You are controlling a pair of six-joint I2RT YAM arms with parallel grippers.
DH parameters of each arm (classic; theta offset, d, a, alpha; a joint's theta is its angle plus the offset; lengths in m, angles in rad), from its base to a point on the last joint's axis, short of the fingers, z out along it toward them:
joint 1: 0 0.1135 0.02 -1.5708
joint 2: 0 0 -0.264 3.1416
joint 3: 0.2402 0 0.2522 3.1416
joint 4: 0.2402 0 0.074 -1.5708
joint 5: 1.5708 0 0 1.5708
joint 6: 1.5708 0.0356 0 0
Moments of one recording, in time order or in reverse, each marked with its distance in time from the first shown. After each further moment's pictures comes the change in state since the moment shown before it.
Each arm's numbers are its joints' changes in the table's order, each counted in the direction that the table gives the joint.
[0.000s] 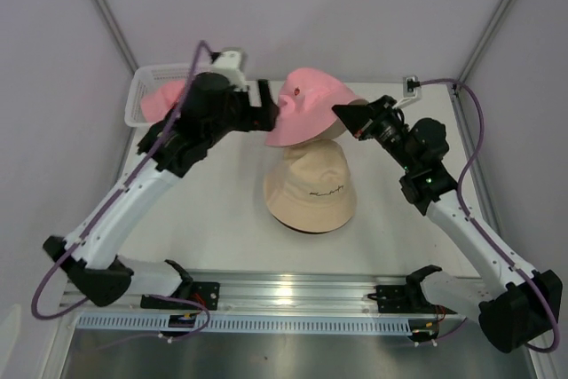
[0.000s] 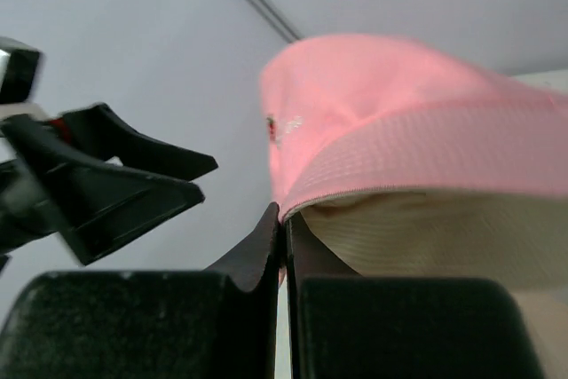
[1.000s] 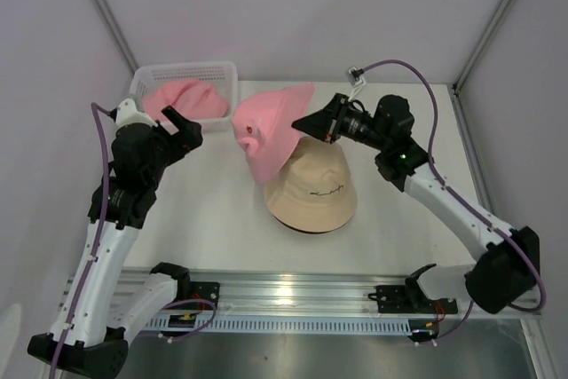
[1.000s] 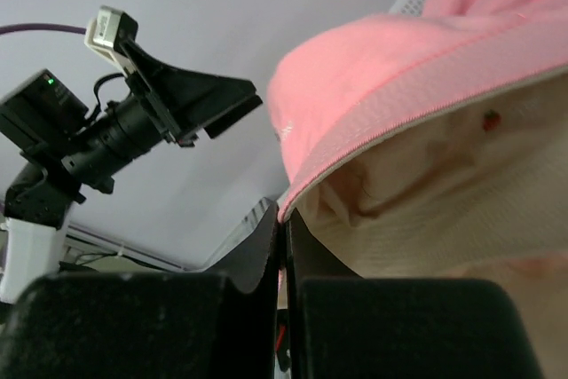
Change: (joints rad) left arm 0.530 -0.542 -0.588 -0.081 -0.007 -0.297; right arm 0.106 0.330 0.274 0.036 -0.380 0.020
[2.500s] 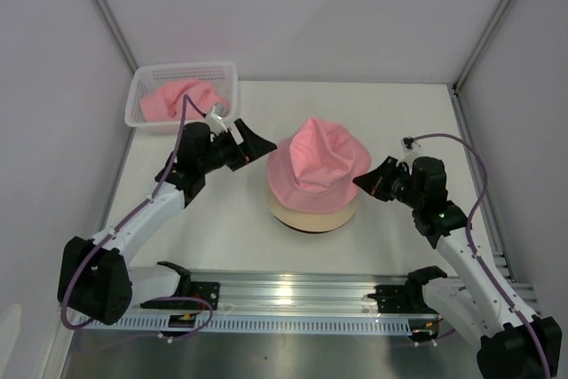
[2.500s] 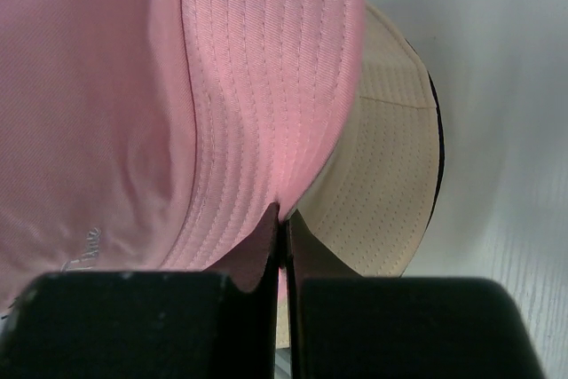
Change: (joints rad) left arm -0.144 0.352 -0.301 -0.628 0.643 -0.241; right arm -0.264 -0.563 -0.572 0.484 0.257 -0.121
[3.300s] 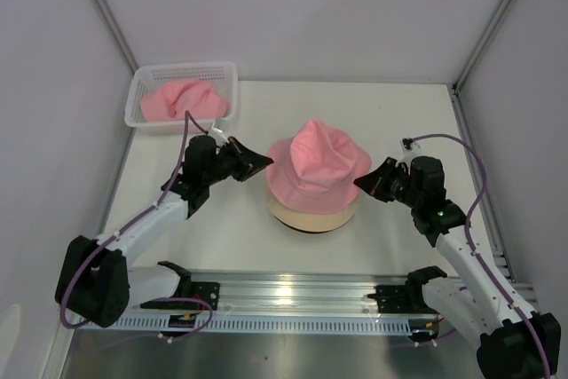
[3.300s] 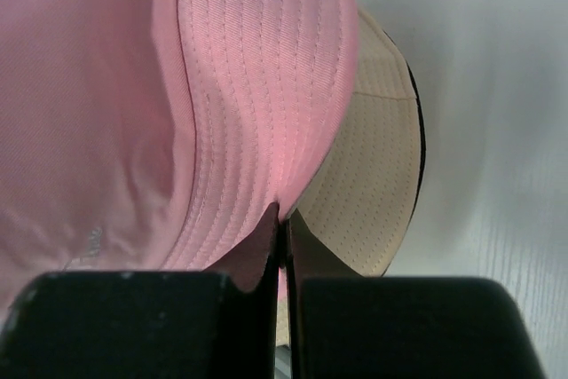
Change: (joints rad) left arm -0.043 0.013 -0.130 -0.152 -0.011 -0.263; right arm 0.000 0.028 0.000 0.005 0.019 -0.007
